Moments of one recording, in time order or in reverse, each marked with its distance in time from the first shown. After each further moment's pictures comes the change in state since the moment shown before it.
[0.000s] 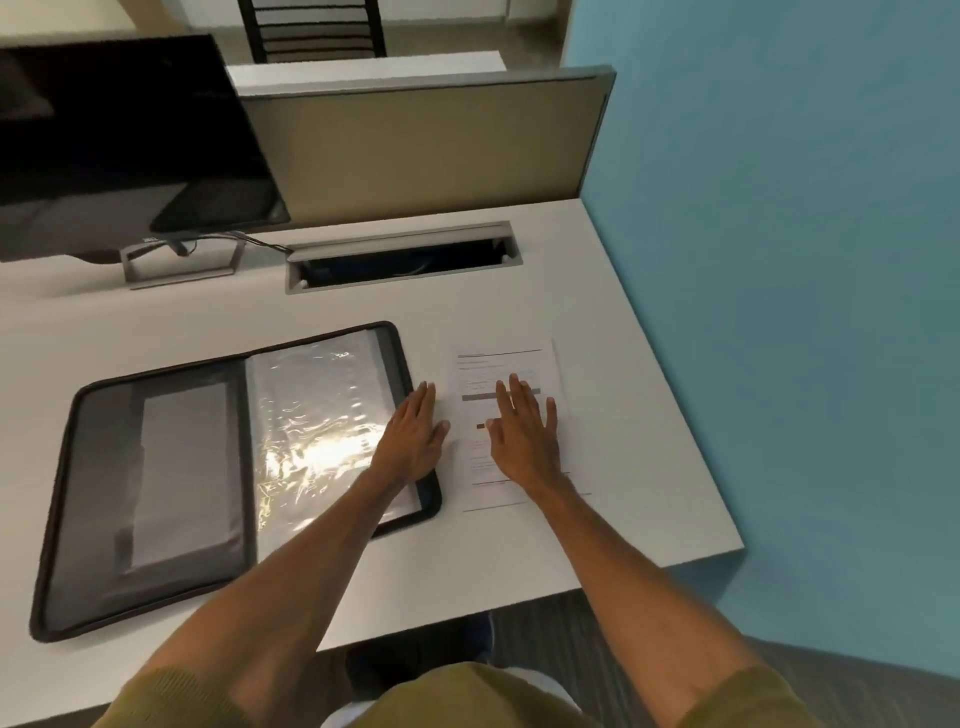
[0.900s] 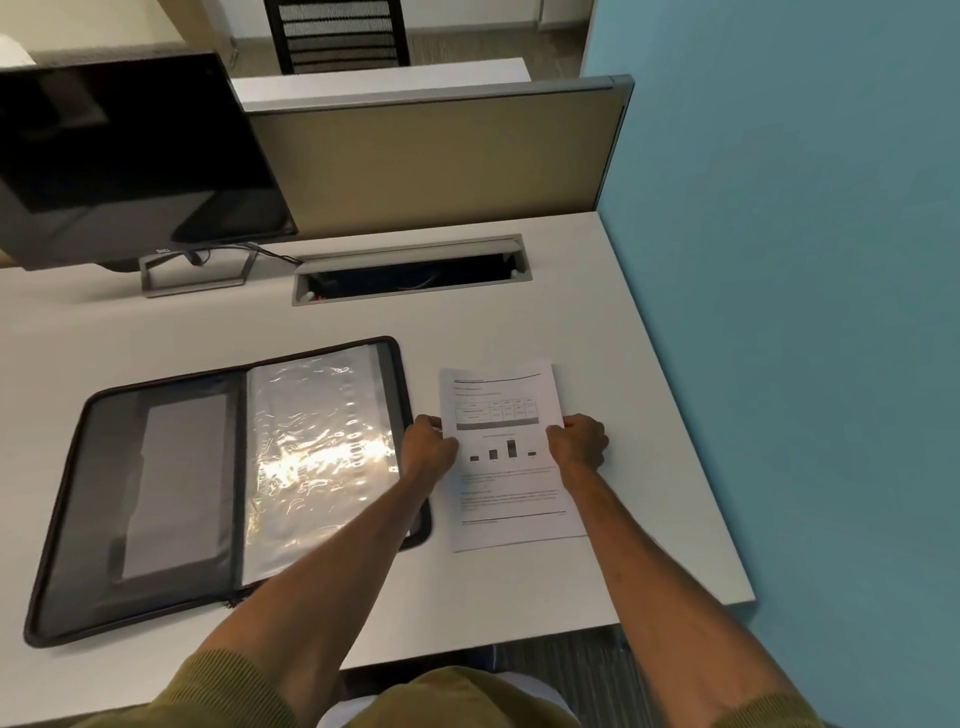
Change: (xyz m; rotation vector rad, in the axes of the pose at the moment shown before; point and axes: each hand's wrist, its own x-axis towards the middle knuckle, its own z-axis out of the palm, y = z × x) left_hand 0.041 0.049 0.018 -0.621 0.211 -0.524; right_hand 0.055 0.073 -0.015 0.705 0.058 0.654
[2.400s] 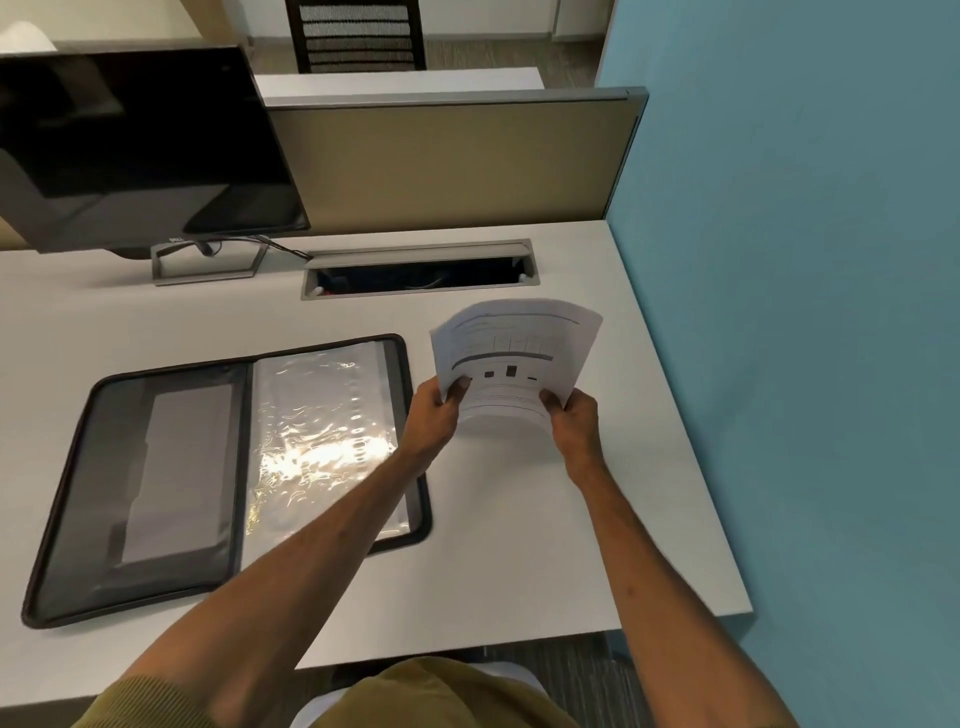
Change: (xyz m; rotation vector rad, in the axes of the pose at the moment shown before) left_hand -0.012 0.035 -0.029 -0.418 -0.132 0.503; right_hand -0.013 -0.024 -0.014 0.553 -0.177 -0.319
